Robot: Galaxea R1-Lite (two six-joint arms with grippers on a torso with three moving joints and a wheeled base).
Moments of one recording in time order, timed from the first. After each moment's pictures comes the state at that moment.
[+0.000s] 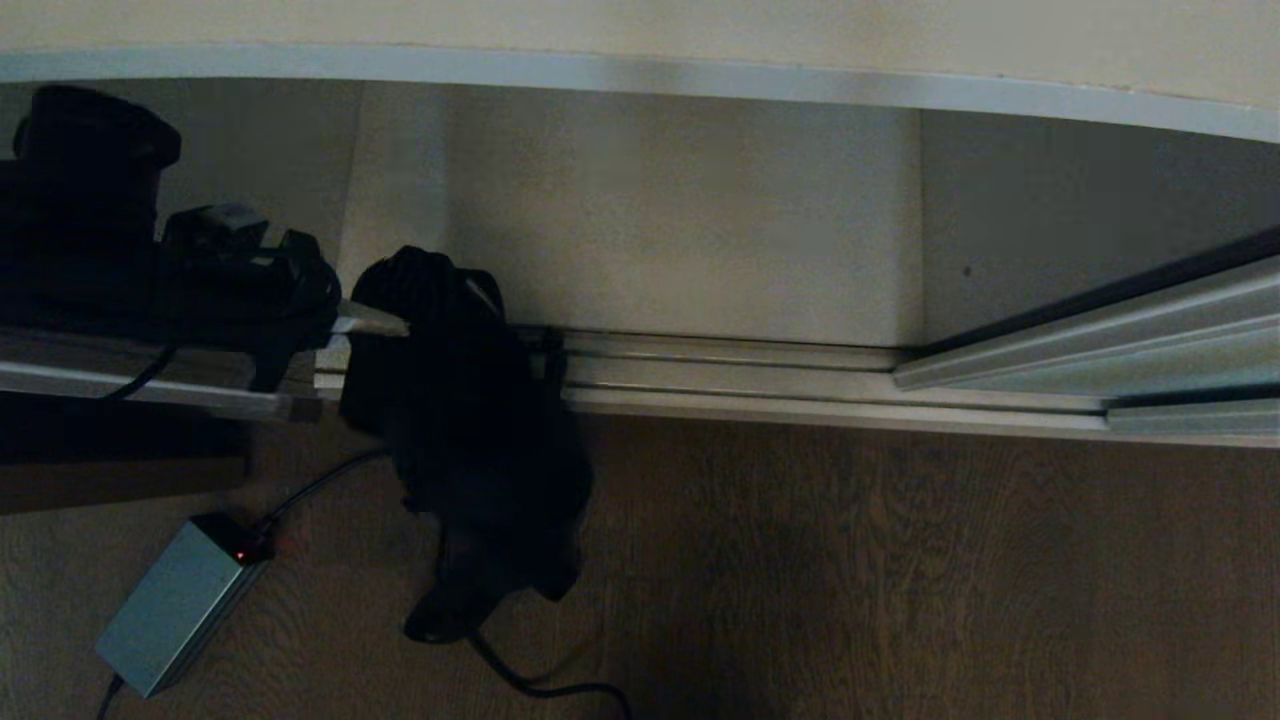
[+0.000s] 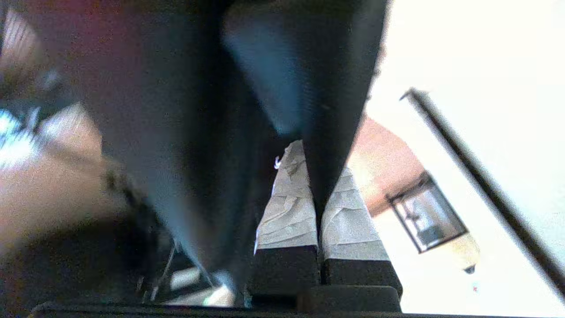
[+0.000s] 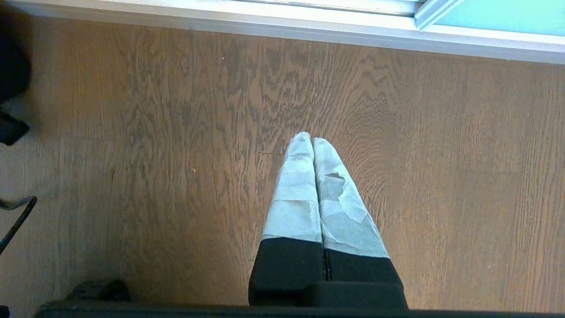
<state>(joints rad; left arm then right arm) 0.07 1.70 -1.54 0.41 -0.66 -0.68 0.00 0.00 0.00 0.00 -0.01 0.03</state>
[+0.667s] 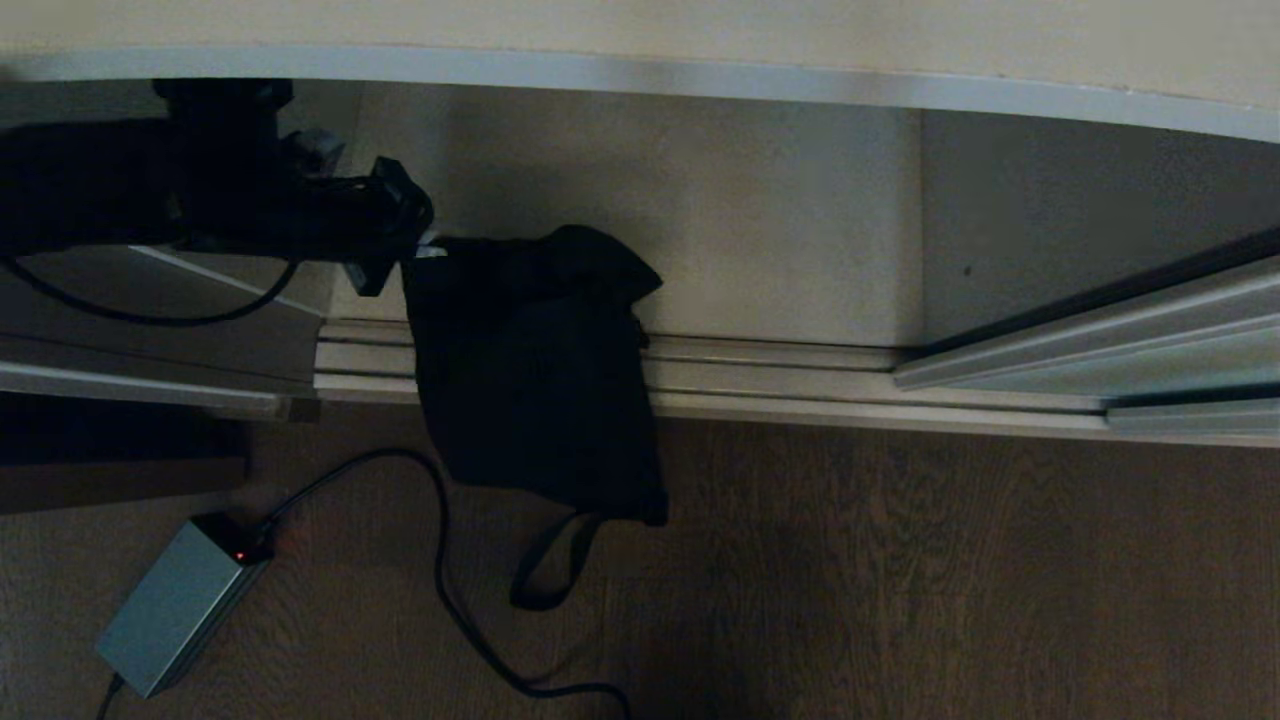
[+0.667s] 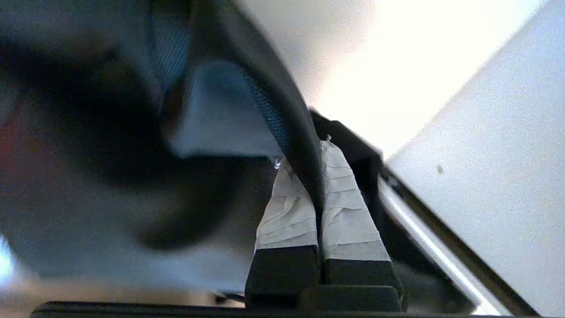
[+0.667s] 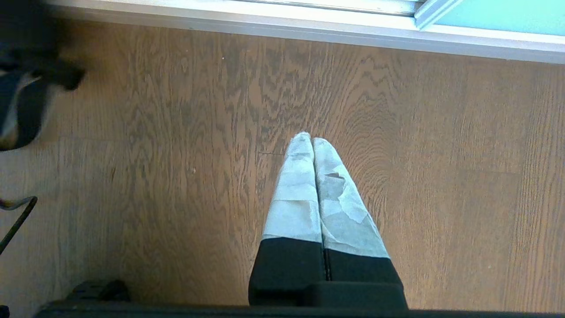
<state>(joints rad) -0.03 1.98 -1.93 0.24 -0.55 -0.76 0.00 0.00 0.00 0.00 -0.01 0.03</state>
